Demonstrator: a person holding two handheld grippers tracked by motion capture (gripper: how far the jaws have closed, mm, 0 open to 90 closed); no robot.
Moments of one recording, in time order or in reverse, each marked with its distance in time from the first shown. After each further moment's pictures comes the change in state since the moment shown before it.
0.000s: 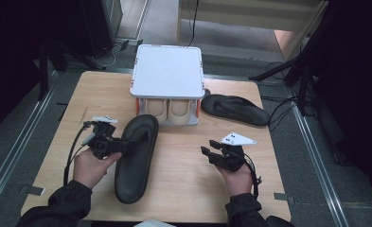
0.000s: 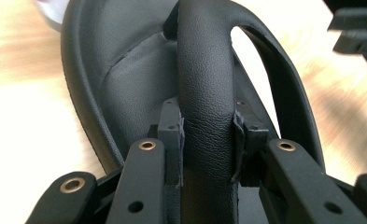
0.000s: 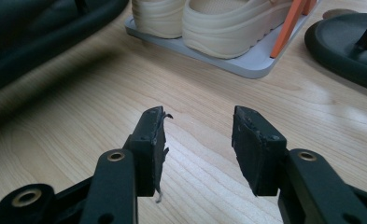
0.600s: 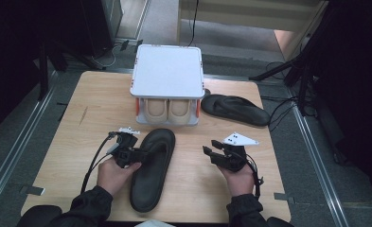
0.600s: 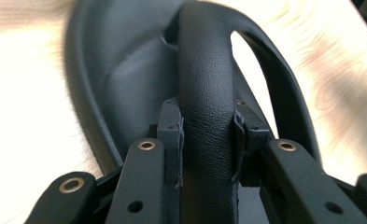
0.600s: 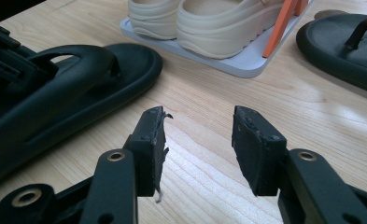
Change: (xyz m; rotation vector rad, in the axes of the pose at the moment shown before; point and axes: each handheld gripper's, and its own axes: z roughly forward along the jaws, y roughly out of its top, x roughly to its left) left arm -0.018 -0.015 0.056 0.041 -0.029 -0.003; right arm -0.003 -0.001 -0.004 -0.007 -0.012 0.003
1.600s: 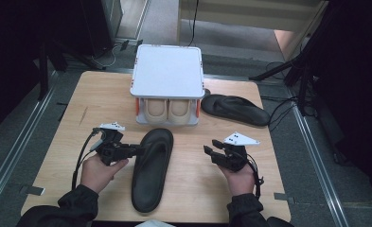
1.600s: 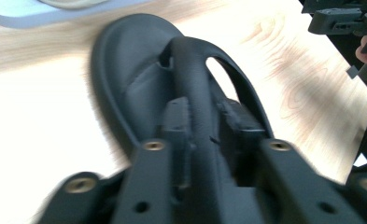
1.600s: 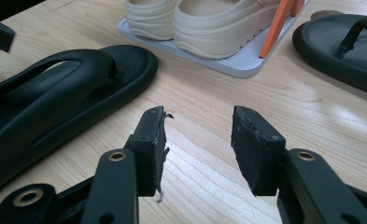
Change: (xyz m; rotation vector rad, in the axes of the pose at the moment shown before) left arm 0.015 0.001 -0.049 -0.057 -0.056 0.049; right arm -0.002 0.000 -0.001 -0.002 -0.005 0.007
